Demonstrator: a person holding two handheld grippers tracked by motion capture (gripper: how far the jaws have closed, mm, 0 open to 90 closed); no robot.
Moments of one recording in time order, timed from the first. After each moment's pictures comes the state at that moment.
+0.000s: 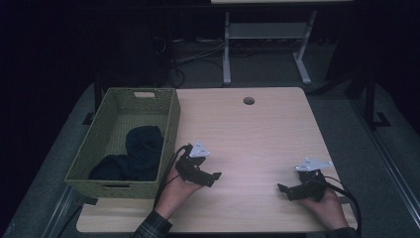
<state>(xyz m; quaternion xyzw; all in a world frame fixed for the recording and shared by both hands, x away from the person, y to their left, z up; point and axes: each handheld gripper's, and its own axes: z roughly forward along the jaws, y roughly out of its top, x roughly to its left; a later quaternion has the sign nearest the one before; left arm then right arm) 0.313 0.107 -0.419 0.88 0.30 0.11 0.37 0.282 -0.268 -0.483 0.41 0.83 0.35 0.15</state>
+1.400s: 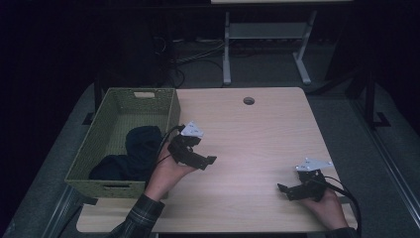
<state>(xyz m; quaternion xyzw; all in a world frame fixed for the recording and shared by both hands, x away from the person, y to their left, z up) 0.340 0.125 -0.364 0.87 0.28 0.10 0.38 0.282 -0.268 -0.483 0.42 0.83 0.35 0.15</state>
